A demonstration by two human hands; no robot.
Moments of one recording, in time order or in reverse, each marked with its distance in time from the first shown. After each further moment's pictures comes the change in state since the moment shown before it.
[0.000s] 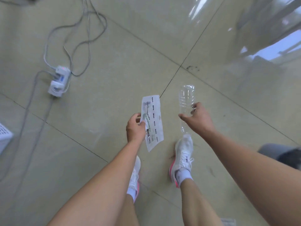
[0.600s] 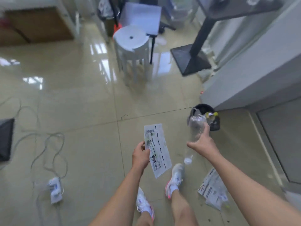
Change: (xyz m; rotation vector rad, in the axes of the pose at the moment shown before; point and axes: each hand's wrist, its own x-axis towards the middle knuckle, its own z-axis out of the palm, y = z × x) left_hand -0.412 0.240 -0.060 0.341 -0.682 0.271; right_hand -0.455 0.078 -0.296 0.550 0.437 0.449
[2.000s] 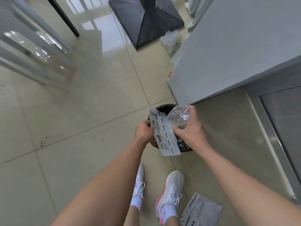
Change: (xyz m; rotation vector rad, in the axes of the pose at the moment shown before) left_hand 0.475 0.050 0.524 0.421 -0.199 -0.070; right_hand 0.556 0.253 -0.070 0.175 0.092 -0.128
